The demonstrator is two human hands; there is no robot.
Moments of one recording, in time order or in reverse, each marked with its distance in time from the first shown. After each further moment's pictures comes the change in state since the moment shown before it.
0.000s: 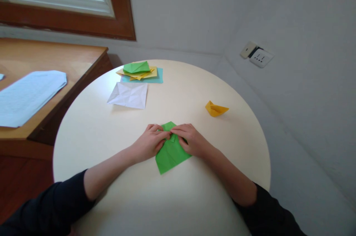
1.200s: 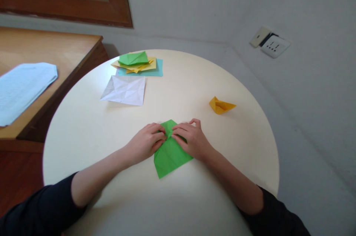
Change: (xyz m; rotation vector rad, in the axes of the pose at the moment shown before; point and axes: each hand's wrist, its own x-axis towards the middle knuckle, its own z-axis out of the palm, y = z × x) left_hand 0.003 -0.002 -0.007 -0.046 0.033 0.032; right_hand 0.007 -0.008 0.000 -0.082 0.061 0.082
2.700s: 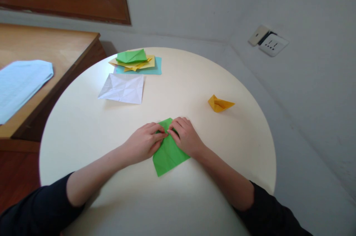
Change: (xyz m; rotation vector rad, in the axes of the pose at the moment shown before) left_hand -0.001 0.003 -0.005 0.081 -0.056 0.017; right_hand 0.008 -0.004 0.016 -0.014 0.006 0.085
